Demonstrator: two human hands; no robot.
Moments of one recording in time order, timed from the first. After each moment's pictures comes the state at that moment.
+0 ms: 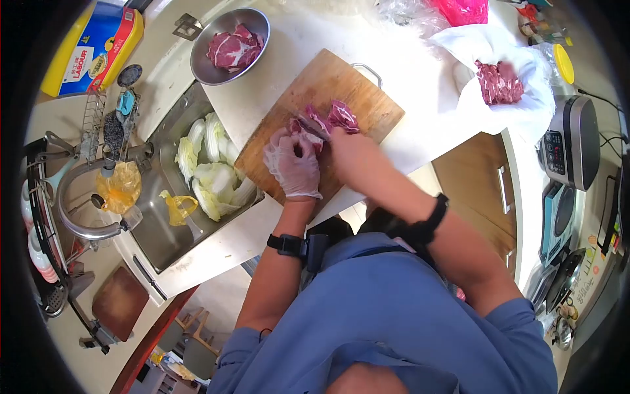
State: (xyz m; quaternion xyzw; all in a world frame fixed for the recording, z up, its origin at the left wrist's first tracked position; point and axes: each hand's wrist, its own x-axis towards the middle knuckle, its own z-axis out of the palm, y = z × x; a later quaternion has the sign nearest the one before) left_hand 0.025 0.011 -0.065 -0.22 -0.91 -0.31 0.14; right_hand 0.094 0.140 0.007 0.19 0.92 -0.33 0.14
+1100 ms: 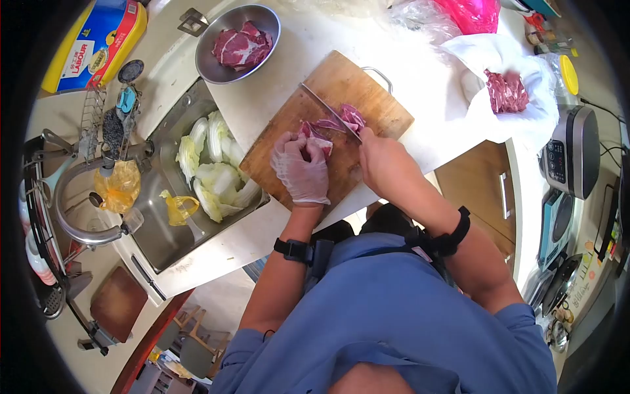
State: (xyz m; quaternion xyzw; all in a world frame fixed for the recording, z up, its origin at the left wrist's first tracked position) left_hand 0.027 0.010 -0.064 -0.22 -0.90 -0.36 0.14; right_hand 0.105 0.159 0.035 0.21 0.91 -0.33 0.13
